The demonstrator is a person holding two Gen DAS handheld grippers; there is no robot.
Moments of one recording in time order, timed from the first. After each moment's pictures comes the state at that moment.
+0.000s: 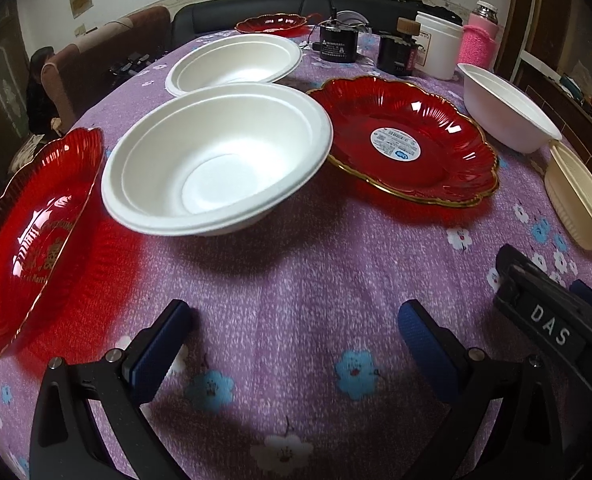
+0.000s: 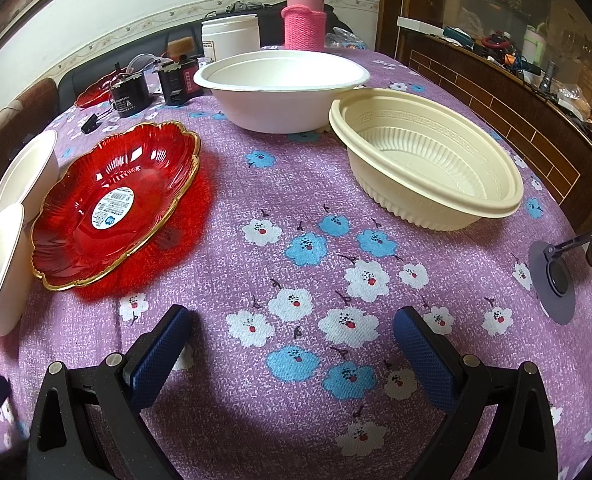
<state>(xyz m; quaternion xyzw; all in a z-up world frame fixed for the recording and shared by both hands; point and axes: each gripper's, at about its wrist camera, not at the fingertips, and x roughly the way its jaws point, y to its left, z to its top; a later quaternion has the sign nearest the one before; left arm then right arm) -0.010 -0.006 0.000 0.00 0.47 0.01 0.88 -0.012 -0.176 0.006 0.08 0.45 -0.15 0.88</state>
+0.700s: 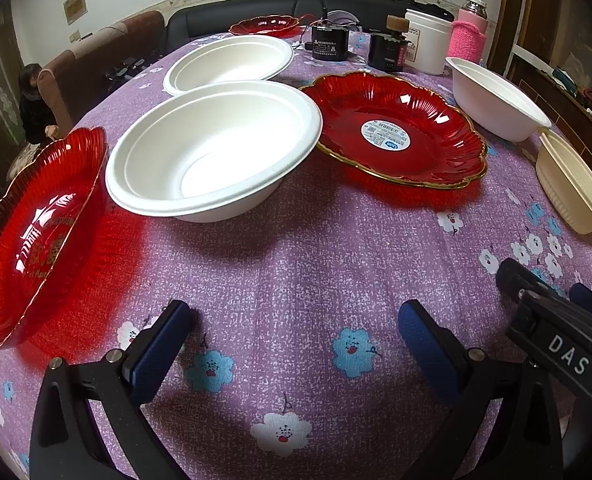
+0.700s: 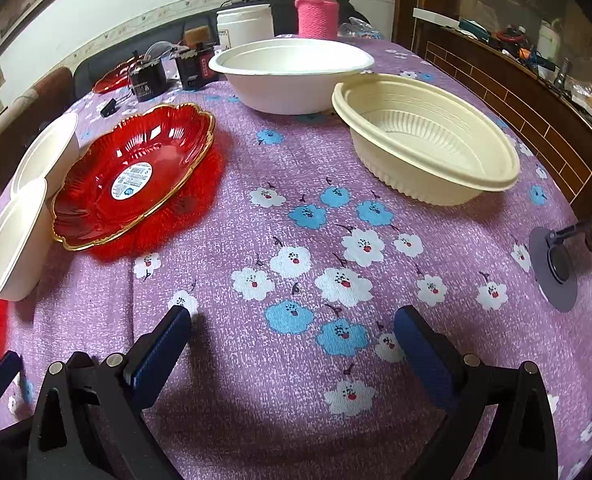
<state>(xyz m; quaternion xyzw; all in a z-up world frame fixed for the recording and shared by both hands) -0.020 -0.007 0.002 0.01 0.47 0.00 0.88 -0.035 -0.177 0.009 0.09 0.47 -0.11 0.87</state>
